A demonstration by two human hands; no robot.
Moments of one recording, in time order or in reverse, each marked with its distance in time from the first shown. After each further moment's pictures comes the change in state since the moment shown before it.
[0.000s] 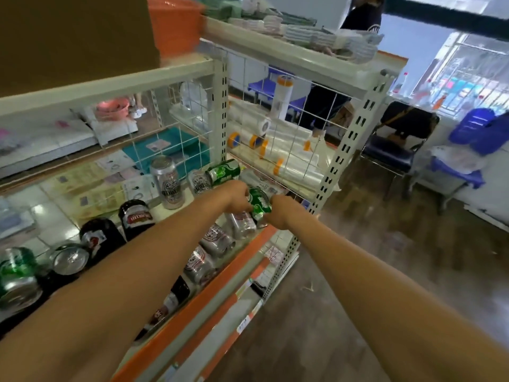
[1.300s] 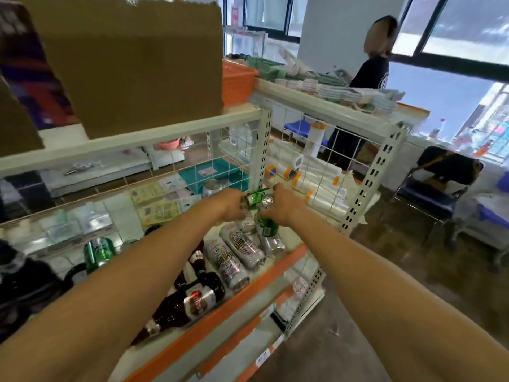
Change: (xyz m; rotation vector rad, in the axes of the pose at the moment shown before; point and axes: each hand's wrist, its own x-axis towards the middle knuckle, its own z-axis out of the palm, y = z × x) left_hand -0.095 -0.038 -0.060 0.107 0.160 -0.113; right_hand -0.056 -0.084 -0.063 0.230 0.206 -0.204
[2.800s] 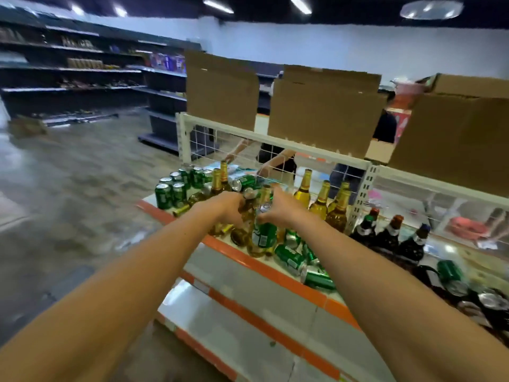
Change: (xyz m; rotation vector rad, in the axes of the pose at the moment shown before) left_hand -0.827 -0.279 0.036 -0.185 0.413 -1.108; right_hand -0.567 -0.527 0.211 -0.096 -0.502 -1.201
